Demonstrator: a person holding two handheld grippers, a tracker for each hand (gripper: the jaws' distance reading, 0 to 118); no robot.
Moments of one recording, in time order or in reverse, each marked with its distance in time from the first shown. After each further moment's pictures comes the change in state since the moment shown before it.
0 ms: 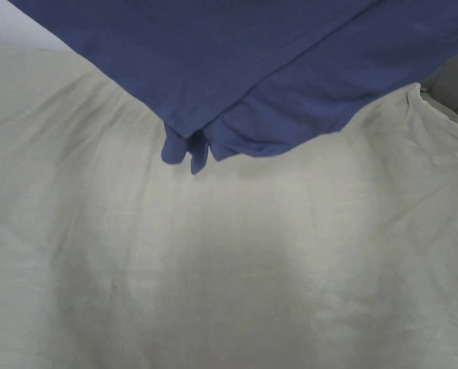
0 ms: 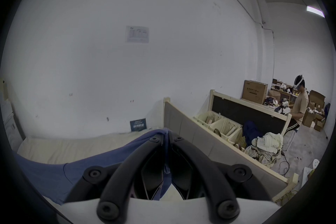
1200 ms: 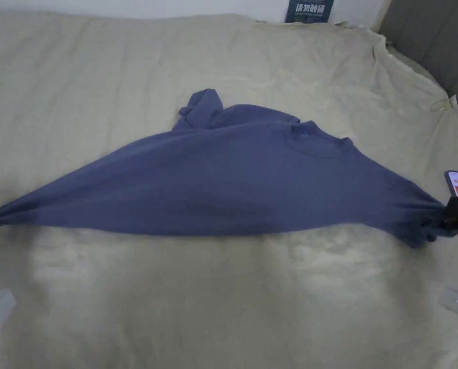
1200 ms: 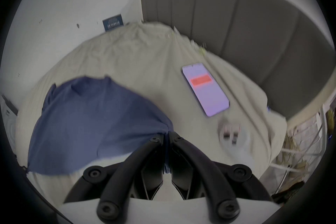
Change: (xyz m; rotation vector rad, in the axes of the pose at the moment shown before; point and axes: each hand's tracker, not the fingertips) left arm -0.022 -0.417 0.056 -0.714 0.003 -0.033; right arm 0.114 -0.435 -0.018 -0.735 0.002 -0.114
